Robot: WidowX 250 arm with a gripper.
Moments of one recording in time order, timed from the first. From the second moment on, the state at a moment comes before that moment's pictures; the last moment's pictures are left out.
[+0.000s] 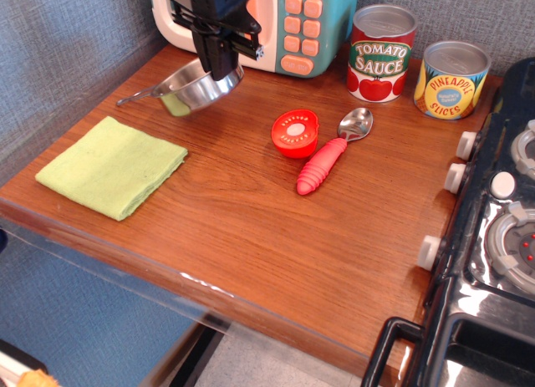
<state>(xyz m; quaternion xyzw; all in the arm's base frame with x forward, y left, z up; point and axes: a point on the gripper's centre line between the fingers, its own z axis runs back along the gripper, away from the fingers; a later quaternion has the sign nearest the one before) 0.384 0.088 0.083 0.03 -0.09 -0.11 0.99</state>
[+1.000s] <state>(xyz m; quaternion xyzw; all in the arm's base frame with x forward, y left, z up) 0.392 0.075 0.073 0.03 -0.07 -0.14 0.99</state>
